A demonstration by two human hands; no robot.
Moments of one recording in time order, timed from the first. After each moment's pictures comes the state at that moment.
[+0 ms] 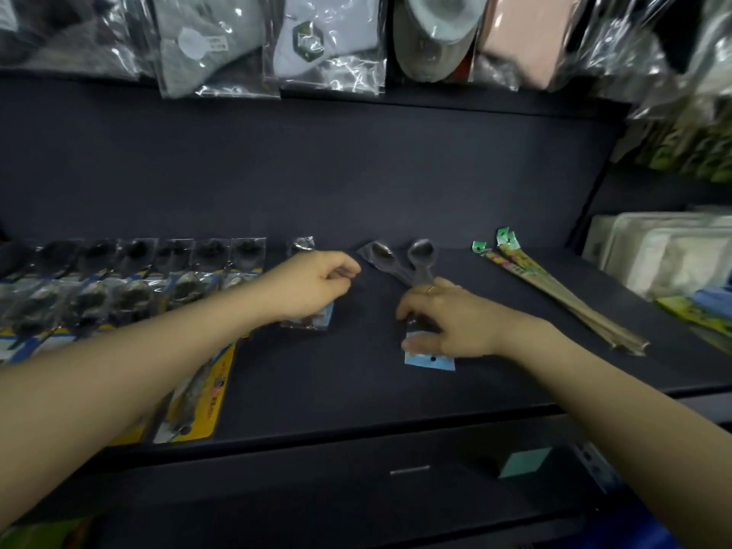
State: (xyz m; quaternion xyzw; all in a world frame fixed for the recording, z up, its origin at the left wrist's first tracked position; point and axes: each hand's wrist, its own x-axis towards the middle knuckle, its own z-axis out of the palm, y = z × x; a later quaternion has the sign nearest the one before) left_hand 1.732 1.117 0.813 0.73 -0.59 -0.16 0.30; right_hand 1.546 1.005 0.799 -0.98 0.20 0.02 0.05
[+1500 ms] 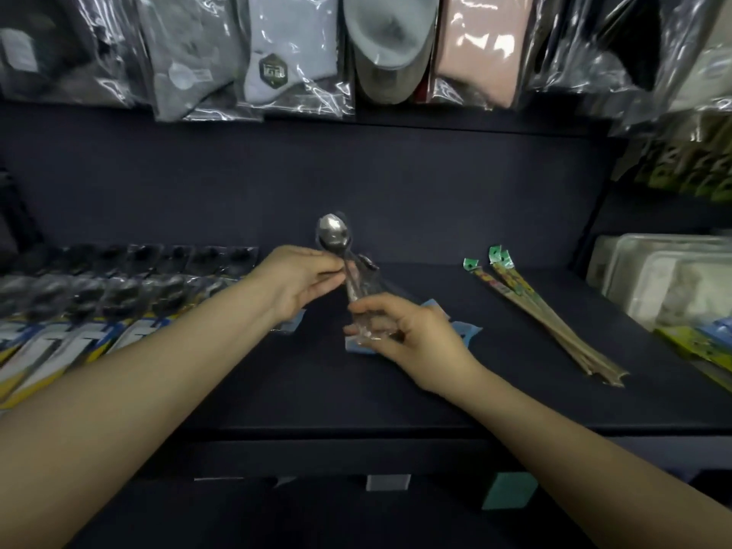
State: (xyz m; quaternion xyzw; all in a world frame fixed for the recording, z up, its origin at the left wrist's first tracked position) left_hand 1.687 1.088 0.827 0.60 -0.23 -0.36 0.68; right_hand 1.527 1.021 0.782 -0.90 0.07 -0.28 0.32
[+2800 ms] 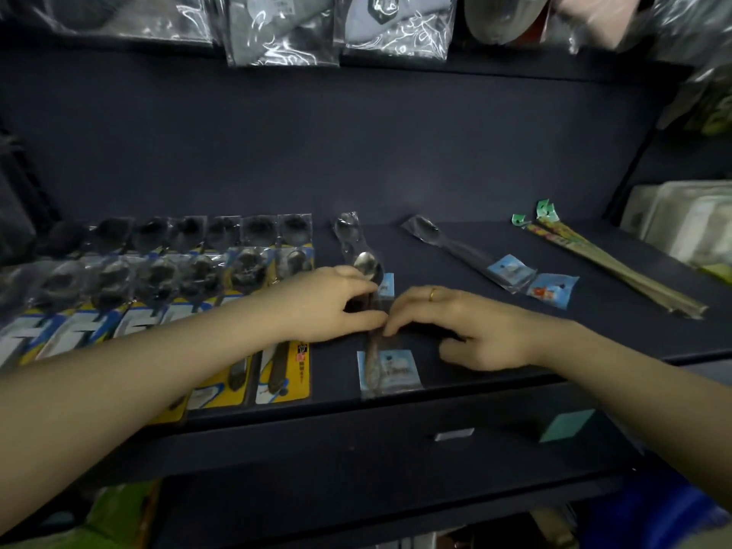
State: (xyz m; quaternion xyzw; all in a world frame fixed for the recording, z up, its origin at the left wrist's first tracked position) left_hand 1.765 1.179 0.793 0.71 -0.70 -0.07 0.05; right_hand 1.576 1.083 0.797 -0.98 0.06 0.02 0.18
